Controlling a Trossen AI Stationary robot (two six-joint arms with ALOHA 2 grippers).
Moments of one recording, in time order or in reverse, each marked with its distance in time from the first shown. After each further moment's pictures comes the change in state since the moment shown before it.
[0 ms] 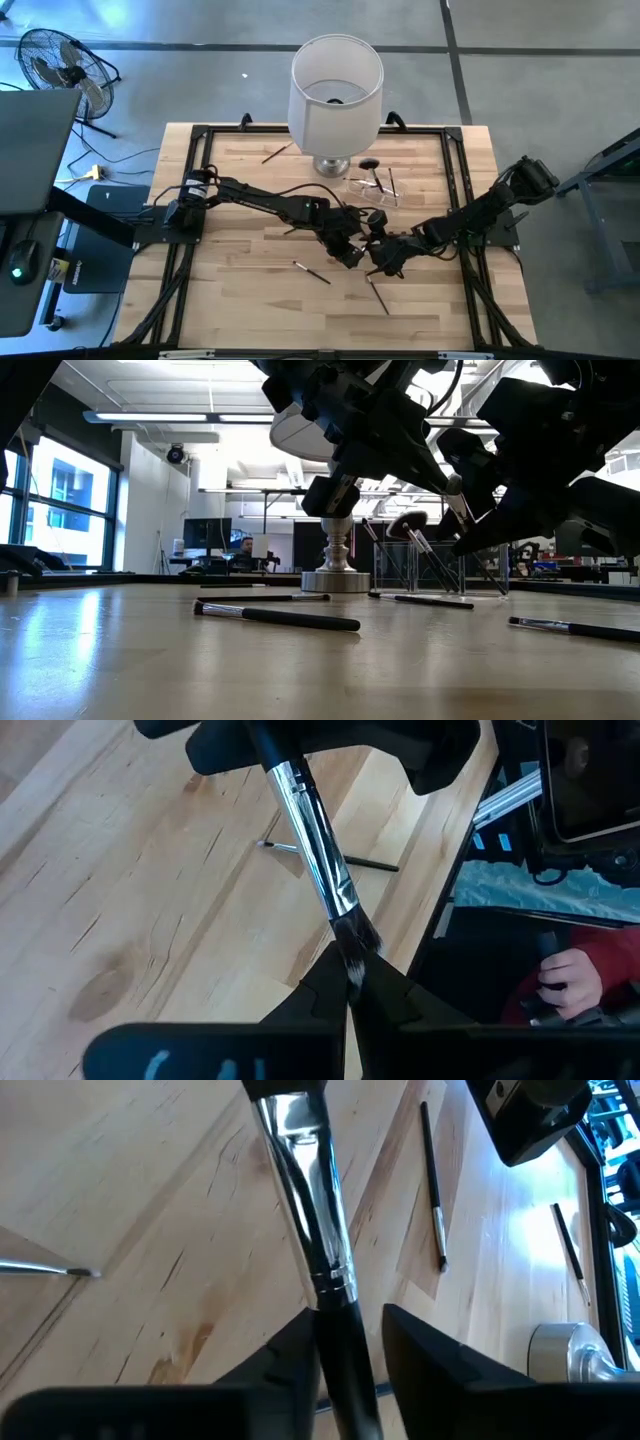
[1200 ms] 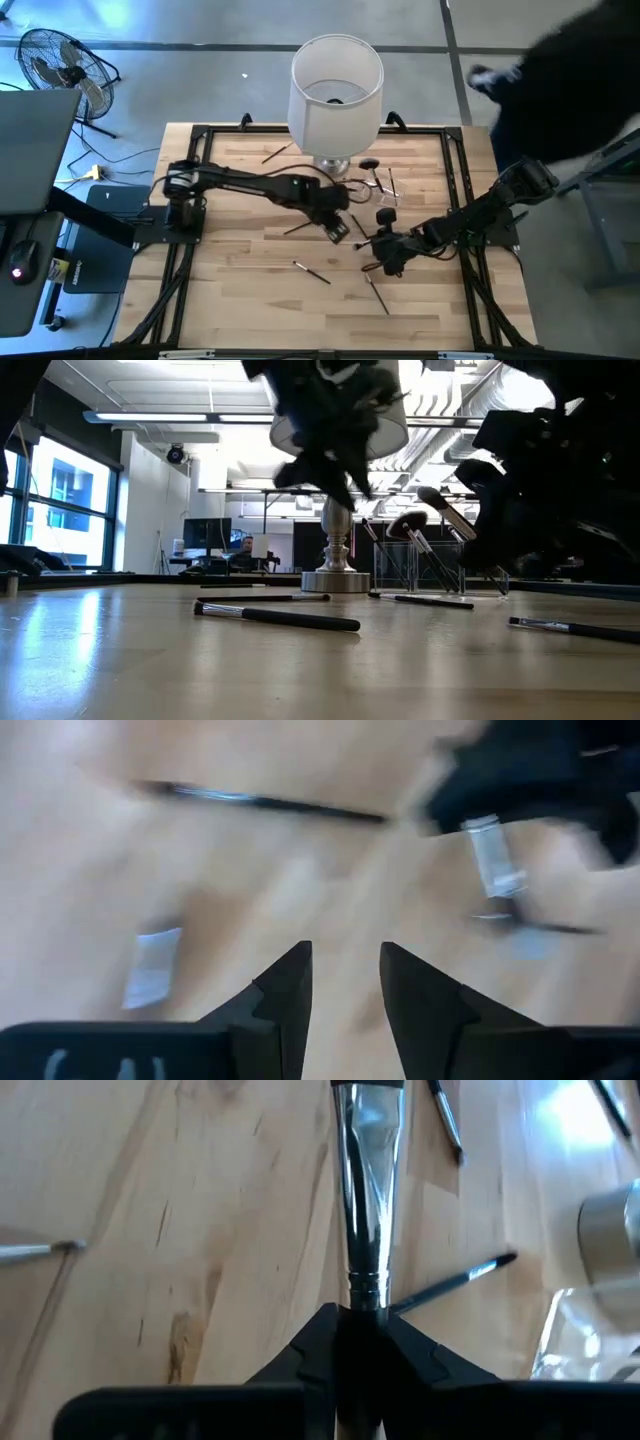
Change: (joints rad) left arm 0.085 -0.150 0.000 -0.361 -0.408 0.301; right arm 0.000 0.000 0.000 -0.159 0.029 0.360
